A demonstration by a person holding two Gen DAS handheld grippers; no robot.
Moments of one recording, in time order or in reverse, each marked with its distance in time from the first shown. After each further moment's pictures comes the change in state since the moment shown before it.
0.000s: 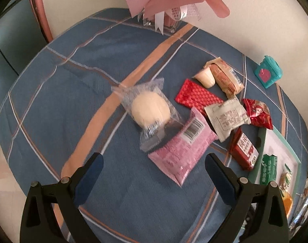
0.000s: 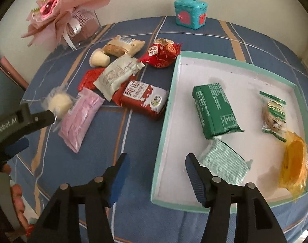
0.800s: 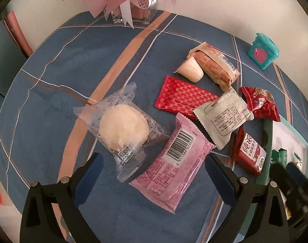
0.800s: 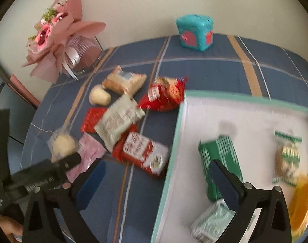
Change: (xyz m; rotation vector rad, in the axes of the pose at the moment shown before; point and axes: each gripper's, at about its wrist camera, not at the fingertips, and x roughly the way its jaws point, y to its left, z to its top) left arm 0.040 -0.035 0.023 0.160 0.050 -0.012; right arm 0.017 -0.013 0.064 0.021 -0.123 0.112
